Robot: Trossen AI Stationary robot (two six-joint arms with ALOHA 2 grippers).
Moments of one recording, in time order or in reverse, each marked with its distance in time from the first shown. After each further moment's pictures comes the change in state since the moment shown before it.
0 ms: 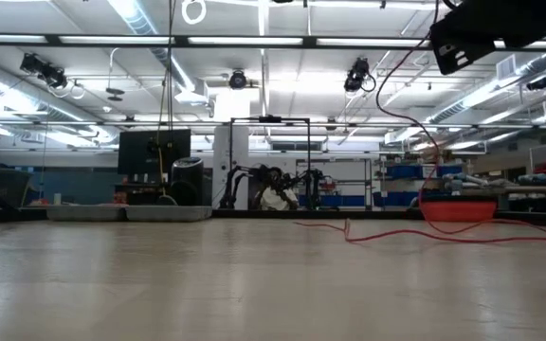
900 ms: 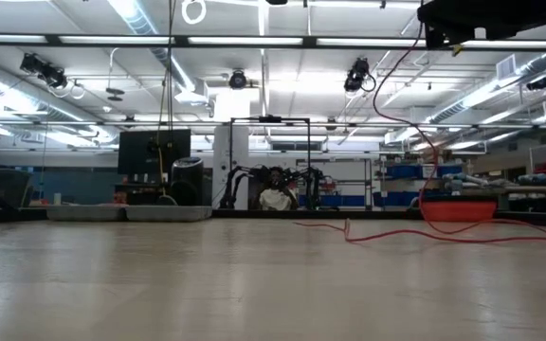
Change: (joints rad) left arm -0.002 0.000 0.000 0.001 -0.076 0.047; right arm -0.066 -0.040 0.000 0.045 -0.041 -0.277
